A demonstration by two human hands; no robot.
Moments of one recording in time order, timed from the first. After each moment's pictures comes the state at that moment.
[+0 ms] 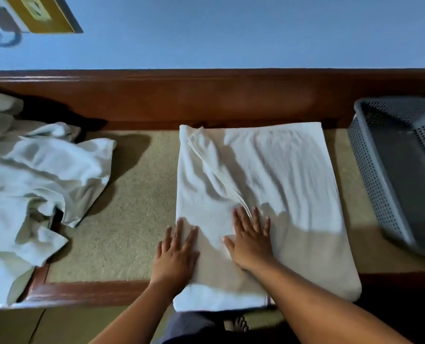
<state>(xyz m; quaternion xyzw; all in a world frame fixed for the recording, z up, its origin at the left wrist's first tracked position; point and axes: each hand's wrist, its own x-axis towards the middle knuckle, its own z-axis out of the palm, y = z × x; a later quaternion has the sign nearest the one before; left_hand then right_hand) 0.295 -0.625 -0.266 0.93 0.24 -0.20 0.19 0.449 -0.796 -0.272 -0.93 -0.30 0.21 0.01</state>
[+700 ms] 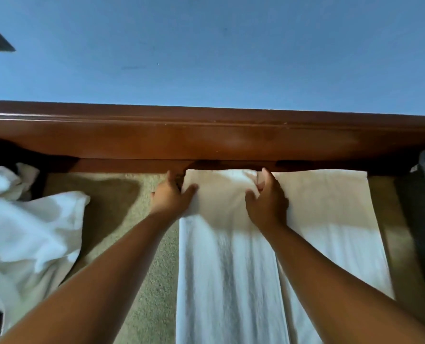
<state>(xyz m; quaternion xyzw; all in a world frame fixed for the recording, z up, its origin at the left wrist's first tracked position) 0.585 -0.419 -0.283 0.83 0.39 -0.03 0.40 0.689 -0.629 -0.277 -0.96 -0.08 0.10 0.25</state>
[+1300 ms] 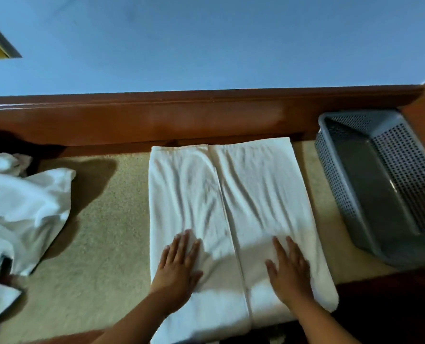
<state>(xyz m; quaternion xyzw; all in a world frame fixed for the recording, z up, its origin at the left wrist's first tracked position) 0.361 -0.626 -0.290 0.97 0.07 -0.16 0.19 0.493 -0.917 -0.268 -0.96 -0.07 0.25 0.05</state>
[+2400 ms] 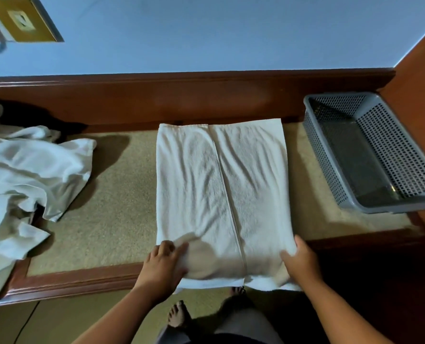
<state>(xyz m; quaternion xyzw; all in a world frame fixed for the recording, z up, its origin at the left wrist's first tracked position) 0.248 -0.661 -0.251 0.96 0.13 -0.17 0.18 0.423 -0.981 -0.234 -0.93 0.10 0.21 0.29</state>
